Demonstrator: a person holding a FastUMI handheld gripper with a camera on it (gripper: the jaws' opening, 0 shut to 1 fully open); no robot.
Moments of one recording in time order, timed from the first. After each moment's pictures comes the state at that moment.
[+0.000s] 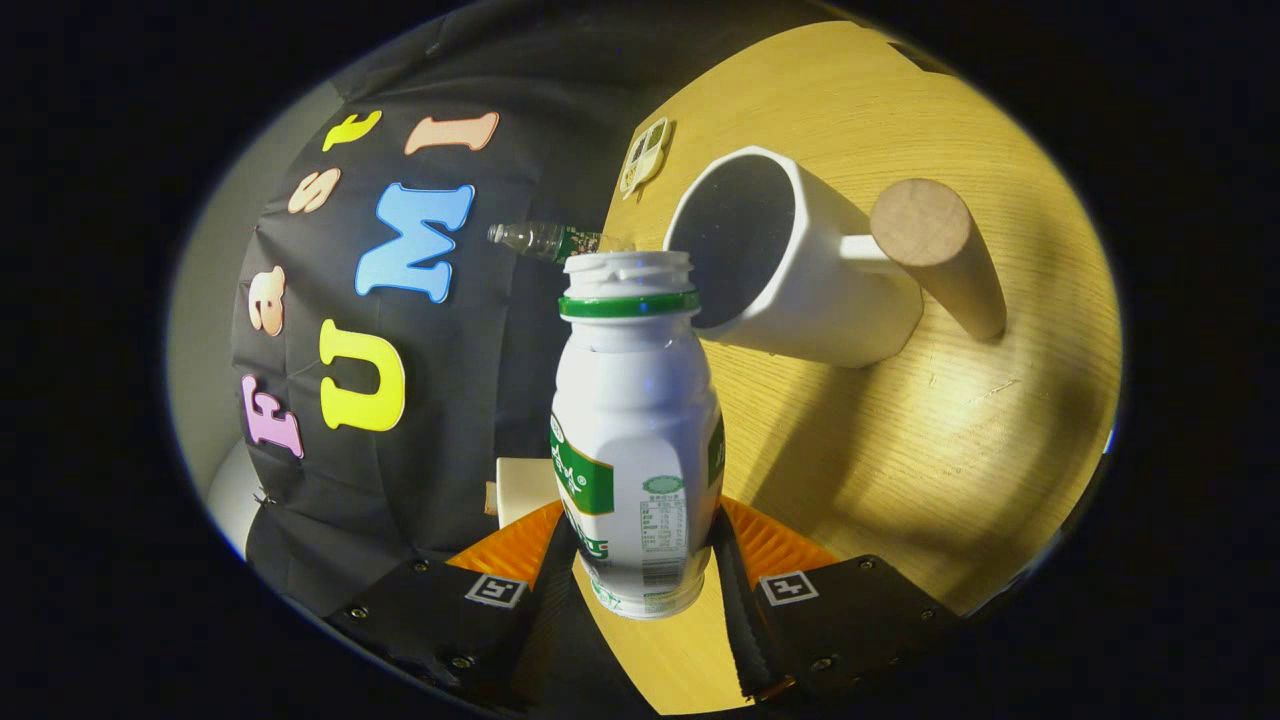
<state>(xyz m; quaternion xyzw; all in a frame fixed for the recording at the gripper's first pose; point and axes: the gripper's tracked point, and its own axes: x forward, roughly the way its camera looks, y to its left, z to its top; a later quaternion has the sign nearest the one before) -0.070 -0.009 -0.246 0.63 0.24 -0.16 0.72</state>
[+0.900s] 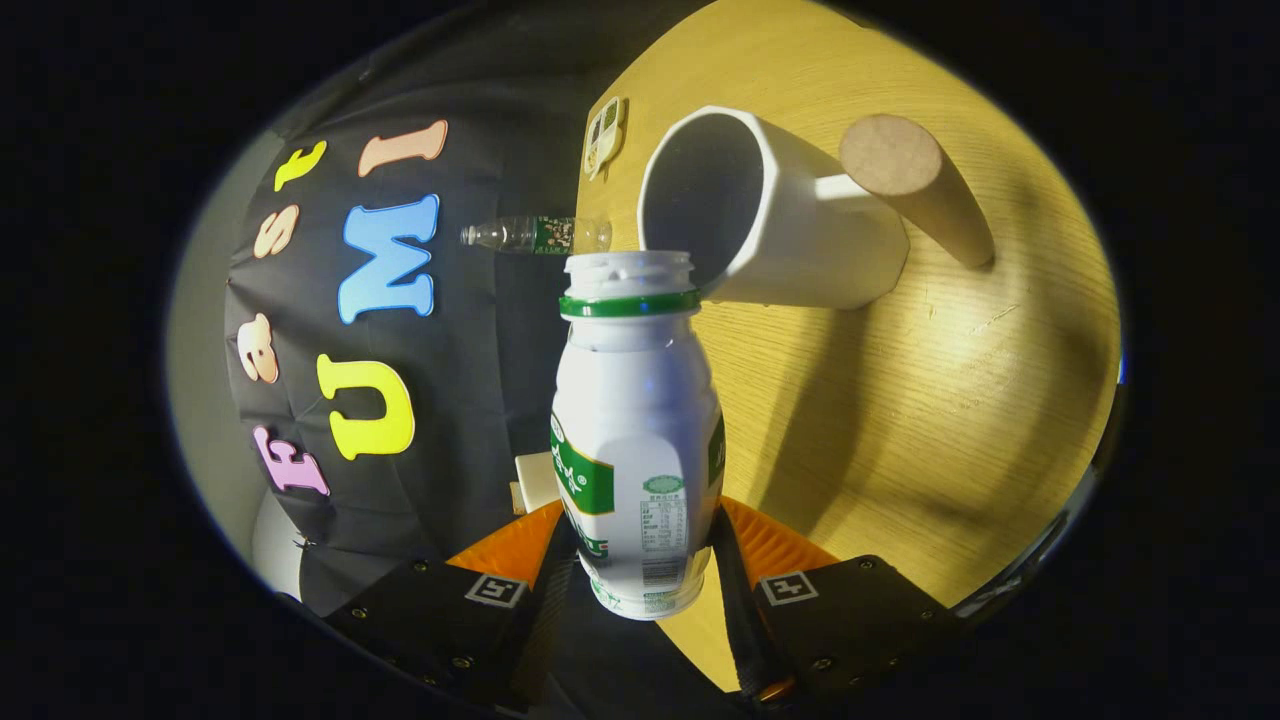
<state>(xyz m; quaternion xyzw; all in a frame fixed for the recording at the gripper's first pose) -0.069 0.001 -0.233 0.70 0.25 -0.16 0.65</state>
